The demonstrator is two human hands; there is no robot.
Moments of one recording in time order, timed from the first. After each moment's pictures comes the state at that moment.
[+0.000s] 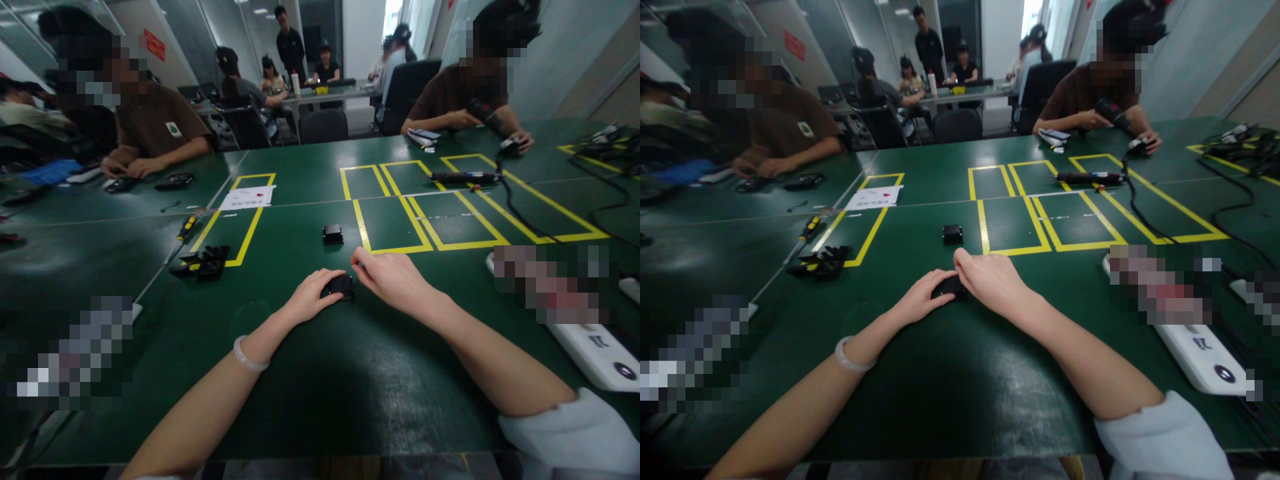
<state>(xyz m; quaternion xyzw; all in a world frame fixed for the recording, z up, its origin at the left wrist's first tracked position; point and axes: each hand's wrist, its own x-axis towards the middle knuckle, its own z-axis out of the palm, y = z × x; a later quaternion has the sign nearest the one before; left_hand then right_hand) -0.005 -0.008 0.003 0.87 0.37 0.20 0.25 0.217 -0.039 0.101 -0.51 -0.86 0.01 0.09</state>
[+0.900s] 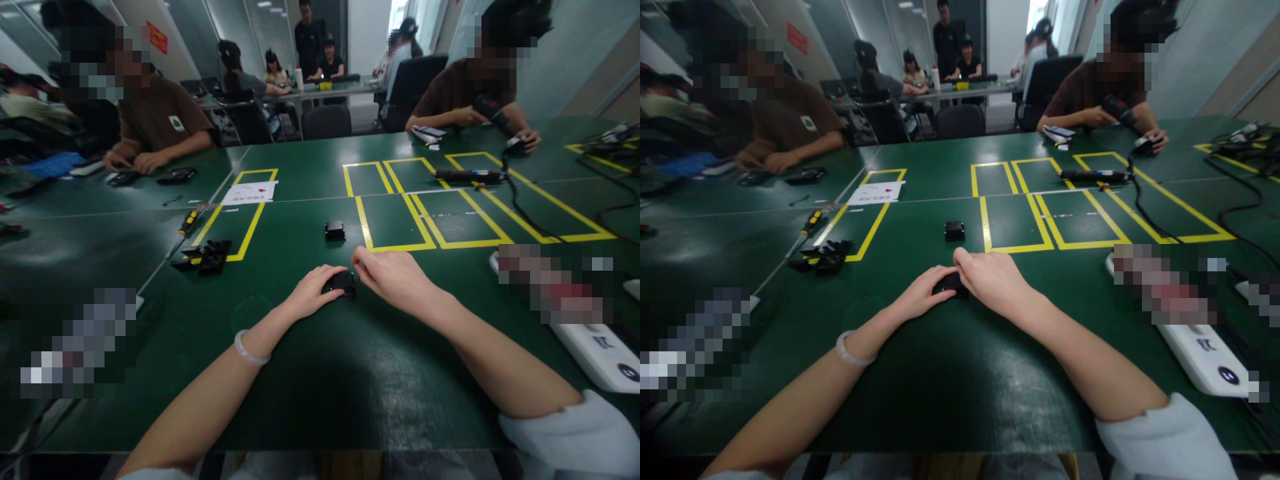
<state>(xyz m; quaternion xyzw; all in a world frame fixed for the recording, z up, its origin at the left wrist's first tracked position) -0.006 -0.006 -0.001 0.87 0.37 0.20 0.24 0.215 -0.044 0.102 -0.49 -0.87 0.00 0.09</state>
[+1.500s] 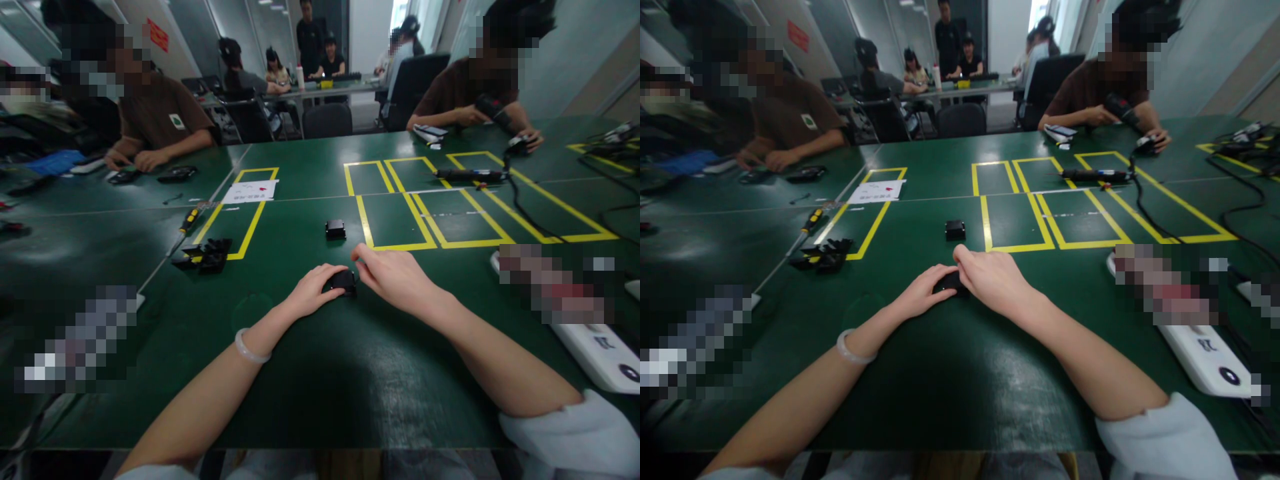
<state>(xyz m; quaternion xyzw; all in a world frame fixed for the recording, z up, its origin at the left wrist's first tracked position) -0.006 -0.005 -0.001 0.88 0.37 0.19 0.24 0.216 -0.044 0.098 -0.49 -0.87 0.00 0.12</state>
